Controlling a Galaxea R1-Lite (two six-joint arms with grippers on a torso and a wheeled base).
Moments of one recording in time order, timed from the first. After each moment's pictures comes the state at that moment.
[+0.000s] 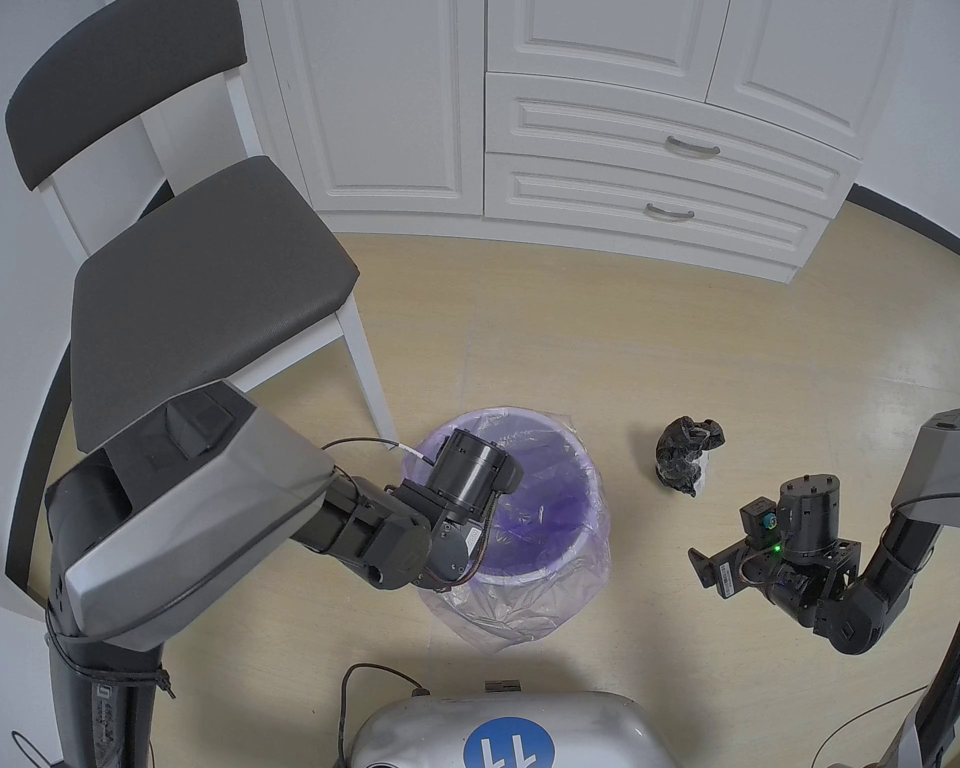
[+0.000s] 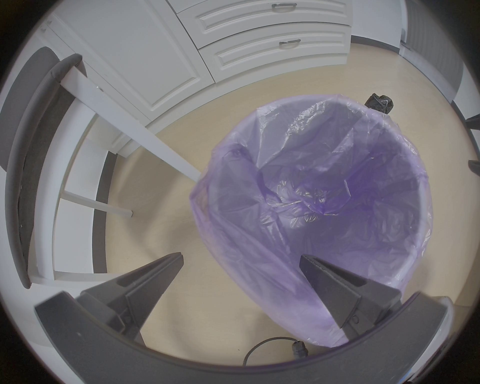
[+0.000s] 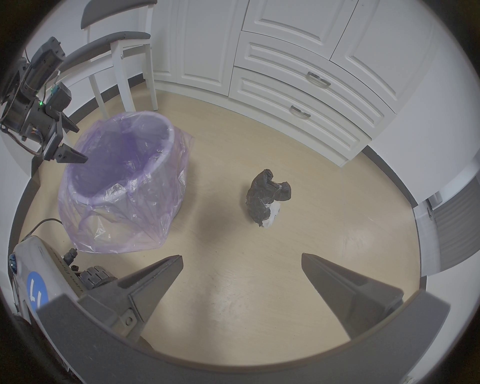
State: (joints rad) left arm -0.68 2.33 -1.34 -0.15 0.63 -0.04; right arm 0.33 2.02 -0.36 -1.16 -0.32 -0.23
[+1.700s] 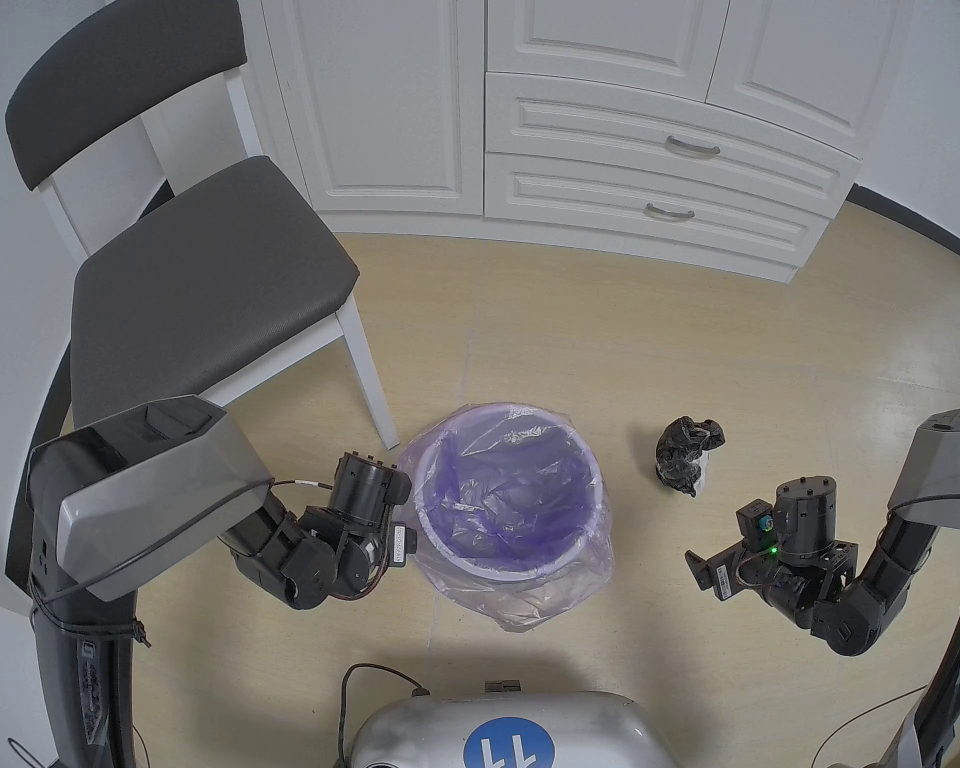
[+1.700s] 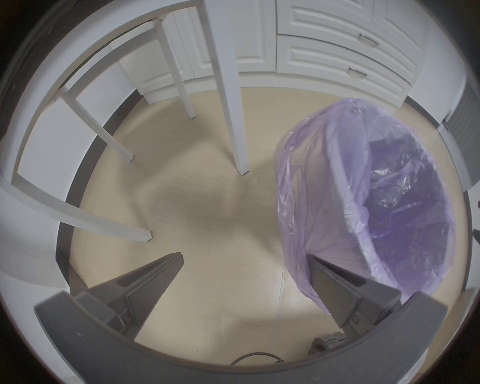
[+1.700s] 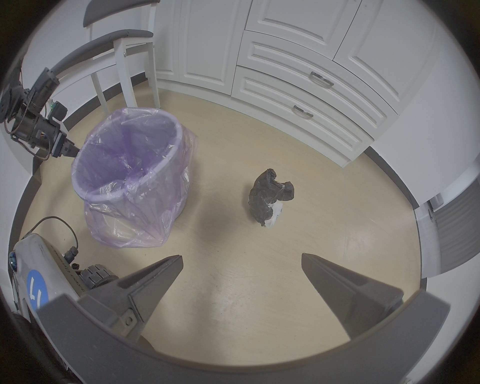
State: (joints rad) left arm -0.49 2.32 -1.02 -0.55 0.44 -0.28; right arm 0.33 2.02 -0.36 -1.16 -0.32 -0.23
